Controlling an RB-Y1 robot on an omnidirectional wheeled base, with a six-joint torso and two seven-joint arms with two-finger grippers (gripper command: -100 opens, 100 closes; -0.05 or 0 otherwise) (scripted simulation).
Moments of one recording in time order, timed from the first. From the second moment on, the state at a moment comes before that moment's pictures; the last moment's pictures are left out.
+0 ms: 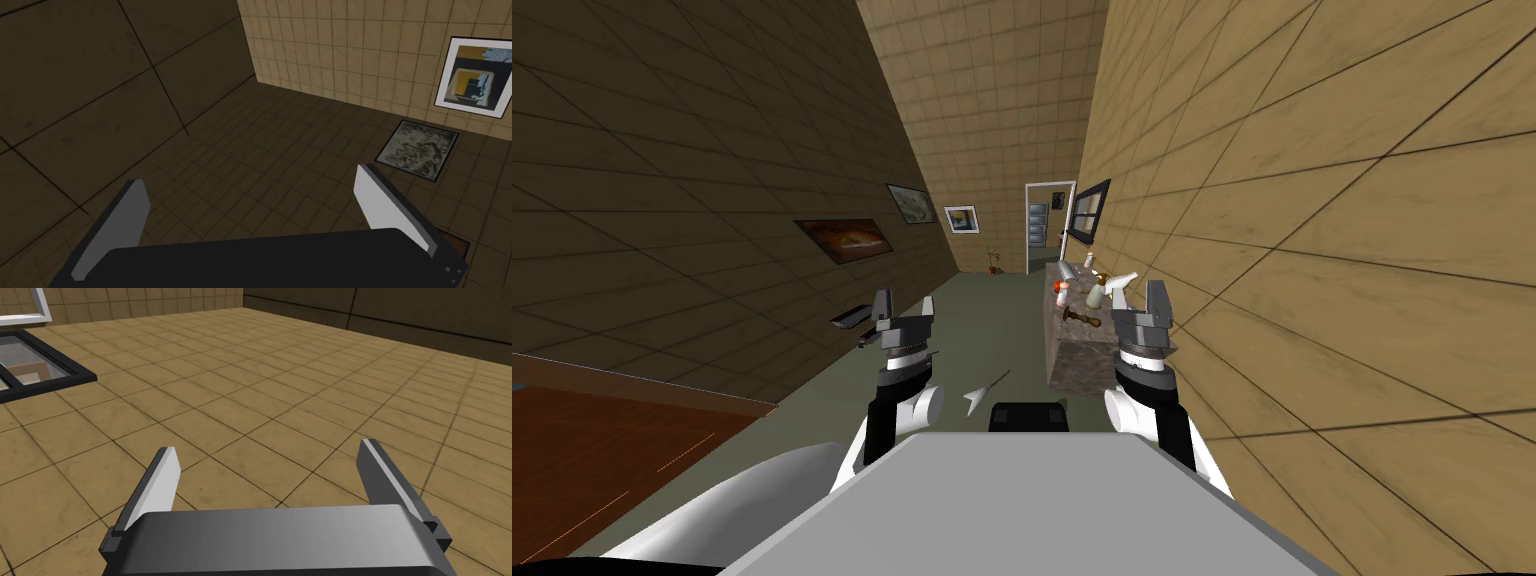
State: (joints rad) left arm 0.50 0.00 0.07 -2.28 0.03 -0.56 0.07; right arm 0.54 0.00 0.05 -2.37 0.08 -0.59 0.02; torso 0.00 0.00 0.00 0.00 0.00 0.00
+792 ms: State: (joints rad) left arm 0.50 0.00 0.07 -2.28 0.03 -0.56 0.07; right arm 0.55 -0.22 0.03 -2.22 0.18 -0.56 0.09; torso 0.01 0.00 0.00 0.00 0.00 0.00
